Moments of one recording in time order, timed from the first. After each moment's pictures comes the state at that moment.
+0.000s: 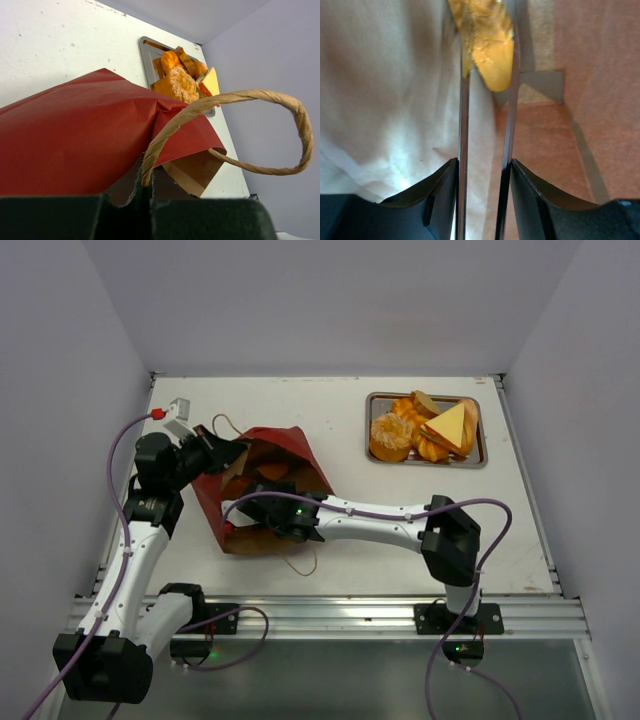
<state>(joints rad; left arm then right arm) -0.05 0.92 0.77 -0.10 0.51 -0.67 1.24 1.91 1.55 -0.51 0.56 -0.74</state>
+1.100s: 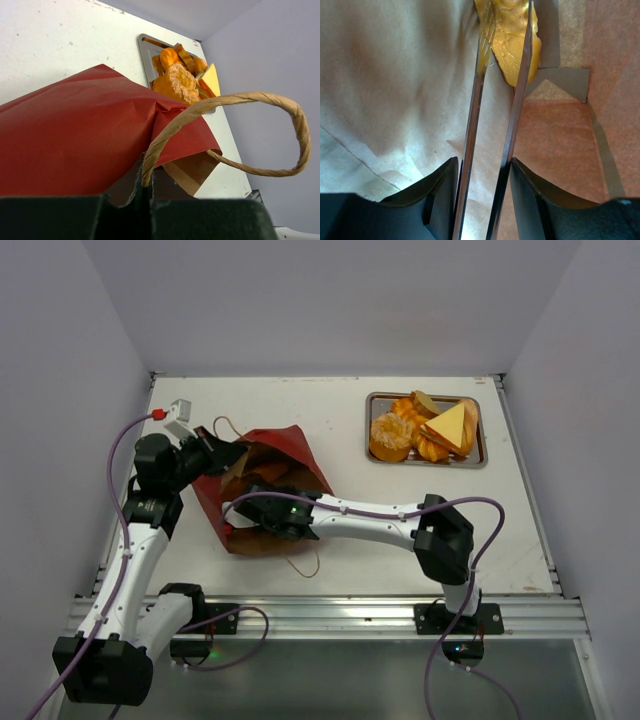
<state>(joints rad) -0.05 0.91 0.77 -0.11 0.52 -0.65 1.24 1.96 1.59 -0.60 0.53 -0.68</state>
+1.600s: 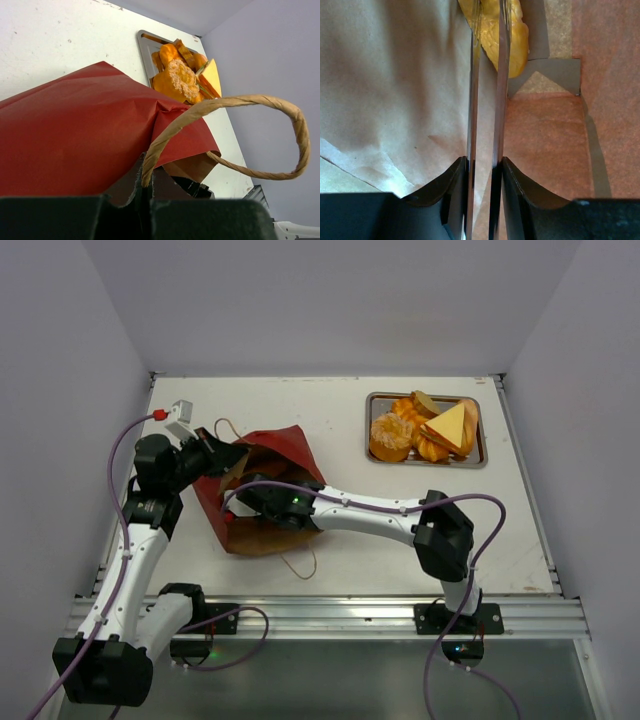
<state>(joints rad) -0.05 0.90 0.77 -0.12 0.53 -0.63 1.19 1.97 1.63 -0.61 0.53 -0.67</state>
